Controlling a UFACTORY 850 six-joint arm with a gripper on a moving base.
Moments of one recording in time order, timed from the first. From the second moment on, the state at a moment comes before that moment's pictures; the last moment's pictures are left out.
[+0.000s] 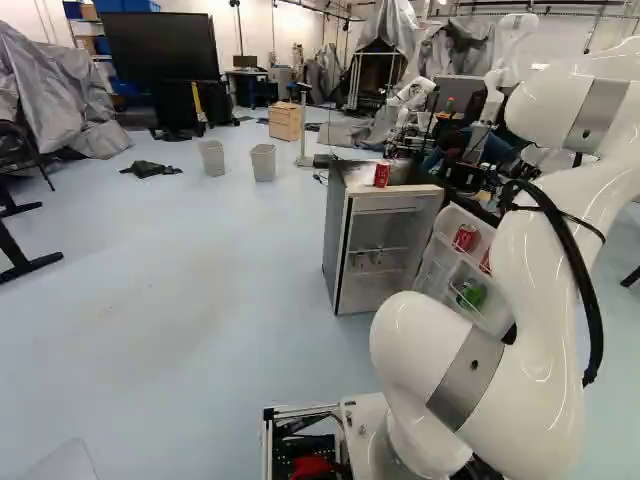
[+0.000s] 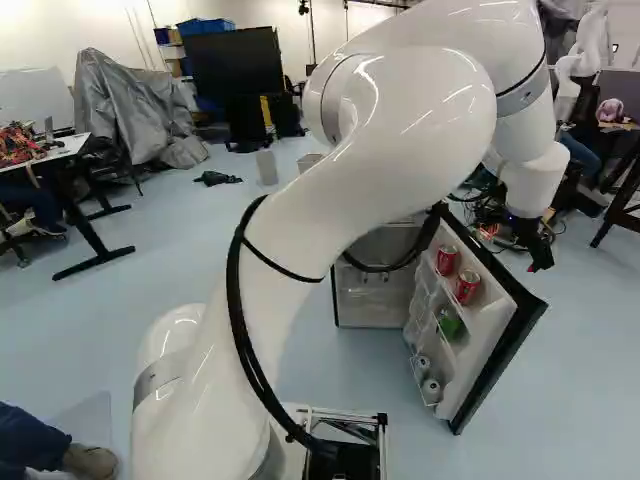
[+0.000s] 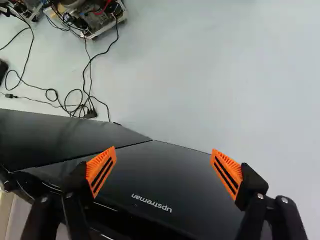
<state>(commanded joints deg) -54.8 -42.2 -91.0 17.5 -21.5 0.0</state>
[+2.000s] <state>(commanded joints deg) -54.8 -29.4 -72.5 17.5 -21.5 0.0</state>
